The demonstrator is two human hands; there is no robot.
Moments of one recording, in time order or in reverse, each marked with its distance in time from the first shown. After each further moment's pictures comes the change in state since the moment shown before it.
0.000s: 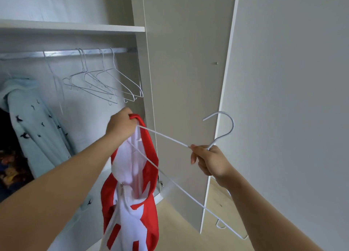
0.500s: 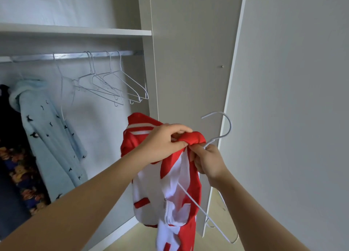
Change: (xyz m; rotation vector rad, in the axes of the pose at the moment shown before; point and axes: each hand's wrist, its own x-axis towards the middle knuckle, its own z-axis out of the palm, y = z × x) left_hand -0.063 0.039 0.020 -0.237 -0.361 0.606; right_hand 0.000 -0.014 0.028 0.170 0.120 -0.033
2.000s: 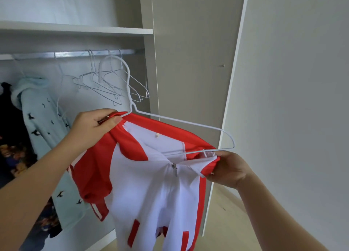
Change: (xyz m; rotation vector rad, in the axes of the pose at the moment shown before) left_hand -0.050 -0.047 -0.110 0.089 0.345 -0.080; right_hand 0.013 0.020 -0.054 0.688 -0.109 0.579
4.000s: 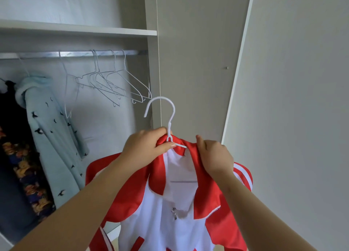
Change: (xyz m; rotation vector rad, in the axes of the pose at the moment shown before) left_hand -0.017 0.041 0.084 0.346 -0.163 0.004; right_hand -0.005 0.016 0.062 -1.573 0.640 -0.662
